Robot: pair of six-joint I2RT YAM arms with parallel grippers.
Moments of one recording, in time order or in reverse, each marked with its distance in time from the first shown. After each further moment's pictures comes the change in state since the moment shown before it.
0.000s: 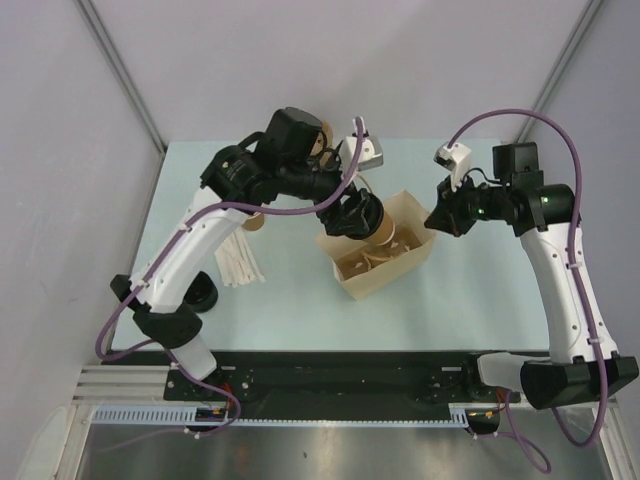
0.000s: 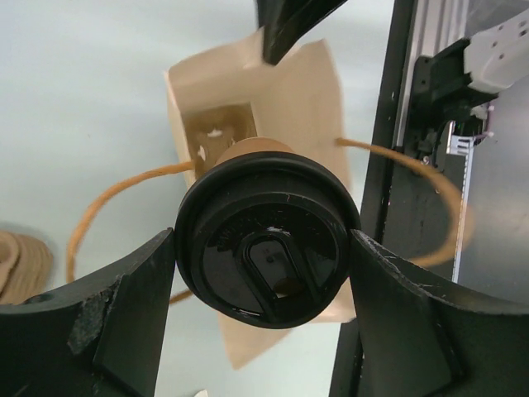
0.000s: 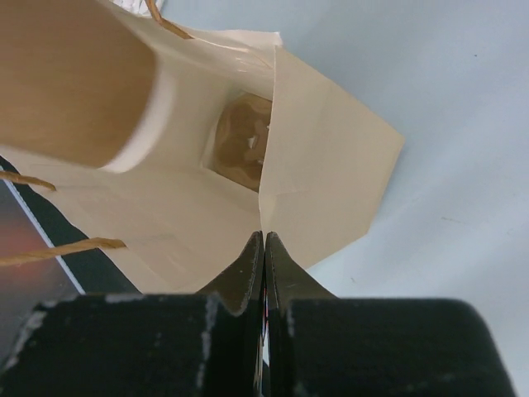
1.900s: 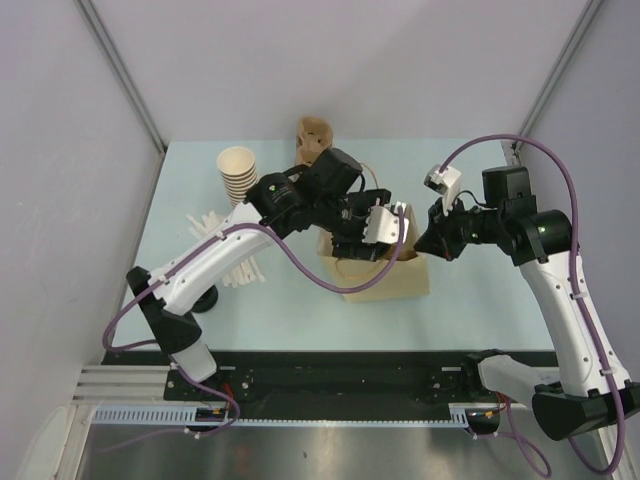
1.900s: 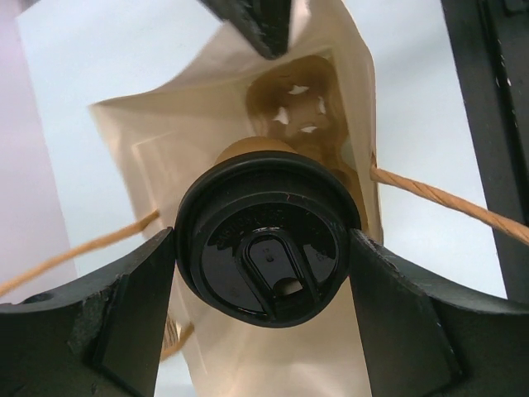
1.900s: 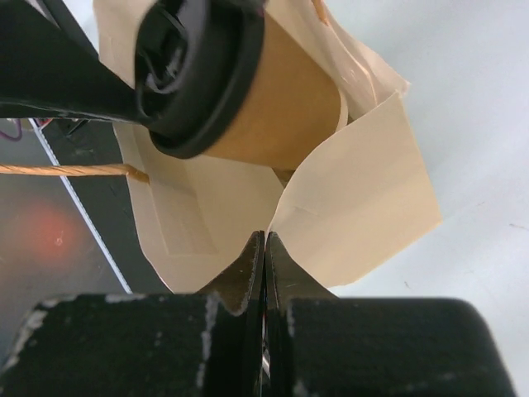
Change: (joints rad) left arm -0.136 -0.013 -0.288 0.117 -0.122 0.566; right arm 0.109 -0.163 -0.150 0.037 -0.009 0.096
